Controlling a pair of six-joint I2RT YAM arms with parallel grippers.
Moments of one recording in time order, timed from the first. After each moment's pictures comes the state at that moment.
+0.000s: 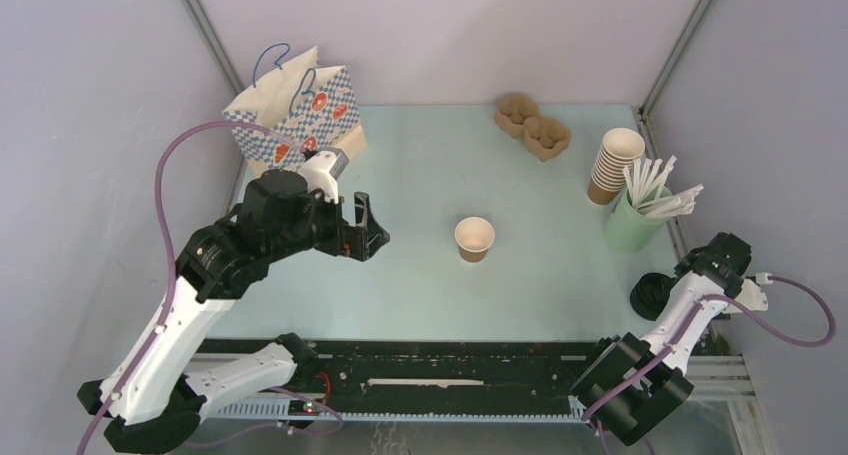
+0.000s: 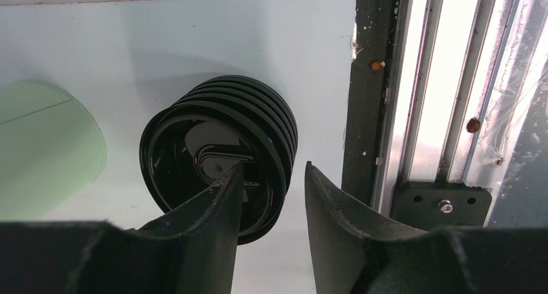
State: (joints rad) left arm -0.69 0.92 1.38 -1.03 0.03 -0.39; right arm -0.82 0.97 0.73 -0.91 0.24 0.76
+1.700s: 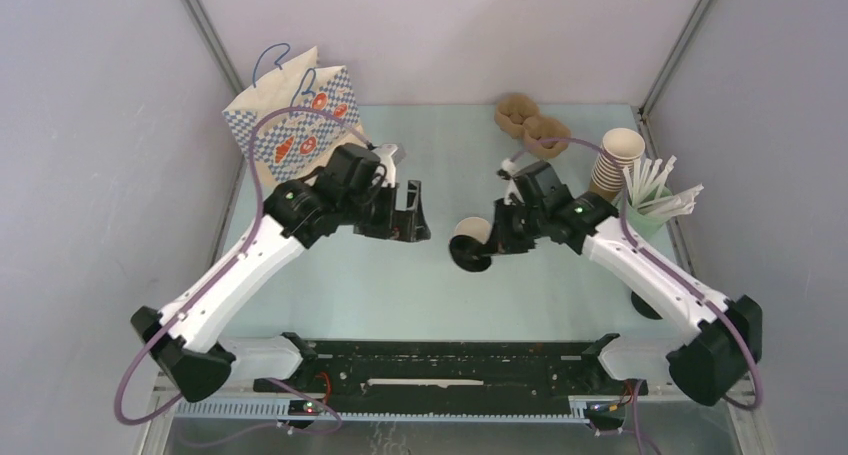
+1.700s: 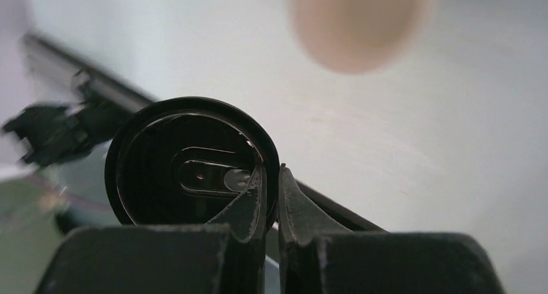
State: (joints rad) left arm -0.70 1.20 1.38 -0.98 0.12 -0.48; right arm 0.58 1.22 1.11 -0.83 -0.18 0.55
